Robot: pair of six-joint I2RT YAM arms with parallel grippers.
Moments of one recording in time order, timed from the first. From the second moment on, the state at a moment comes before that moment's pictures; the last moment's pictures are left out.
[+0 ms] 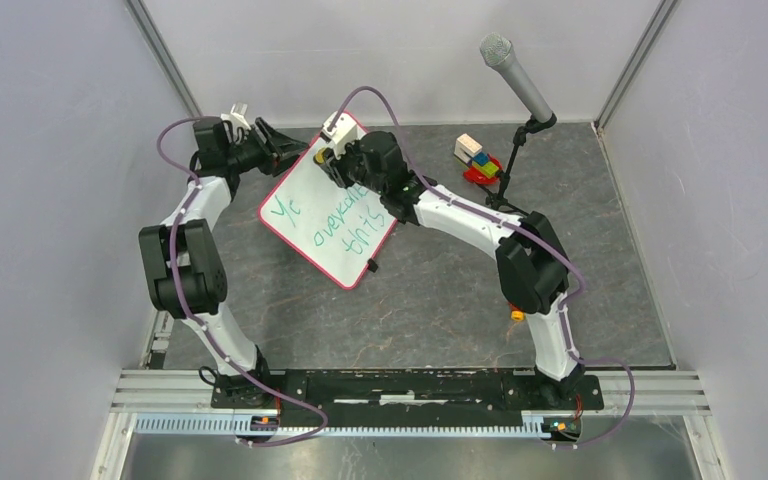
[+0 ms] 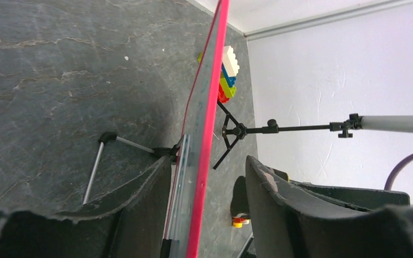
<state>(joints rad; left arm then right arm) 0.16 1.81 1.32 0.07 0.89 -0.79 0.80 2.07 1.73 0.19 -0.06 -0.15</state>
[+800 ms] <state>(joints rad) 0.13 1.85 1.32 0.10 0.92 -0.79 0.88 2.15 1.79 0.14 -0.07 -0.14</state>
